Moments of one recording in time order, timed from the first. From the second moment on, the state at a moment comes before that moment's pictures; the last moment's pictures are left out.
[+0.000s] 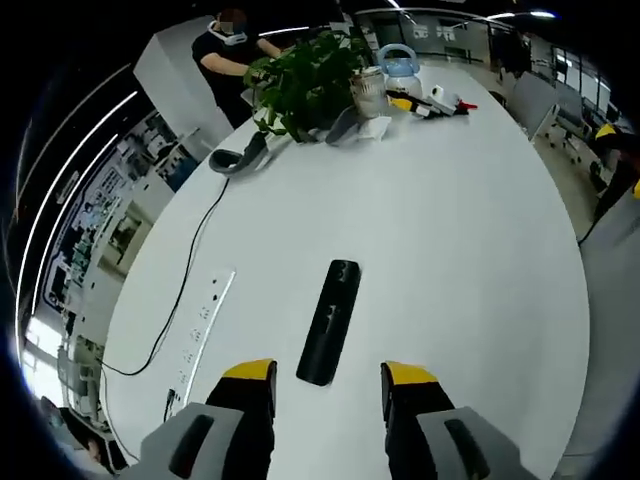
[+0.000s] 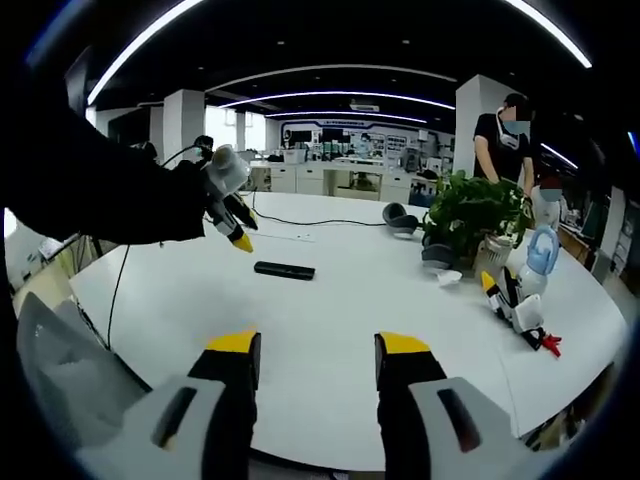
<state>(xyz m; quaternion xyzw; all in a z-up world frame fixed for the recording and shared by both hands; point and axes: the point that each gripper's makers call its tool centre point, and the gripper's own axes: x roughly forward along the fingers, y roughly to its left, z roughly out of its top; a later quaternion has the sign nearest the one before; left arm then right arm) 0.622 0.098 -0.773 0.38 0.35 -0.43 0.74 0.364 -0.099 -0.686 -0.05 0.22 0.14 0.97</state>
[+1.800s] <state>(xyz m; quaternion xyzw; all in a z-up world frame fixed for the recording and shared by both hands) 0.643 0.105 -0.866 0.43 0.48 -0.45 0.61 0.363 -0.100 -0.699 -0.06 0.25 0.13 0.96</state>
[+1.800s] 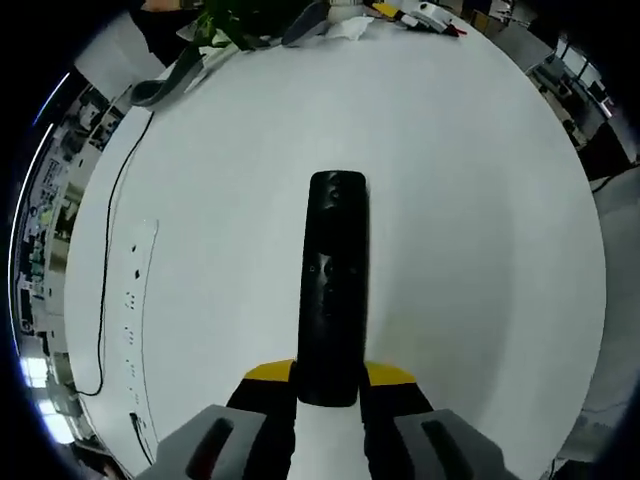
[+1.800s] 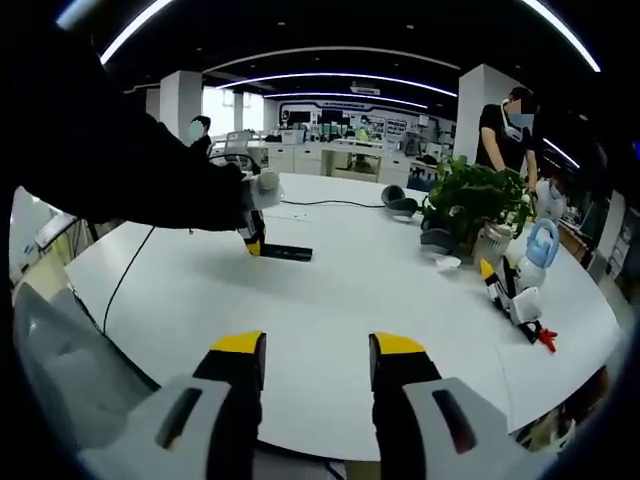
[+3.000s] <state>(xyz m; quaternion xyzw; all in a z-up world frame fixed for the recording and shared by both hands) 0.574 0.105 -0.871 0.45 0.53 -0.43 0.58 0.361 -0.097 -0.694 -0.05 0.24 0.14 0.96</state>
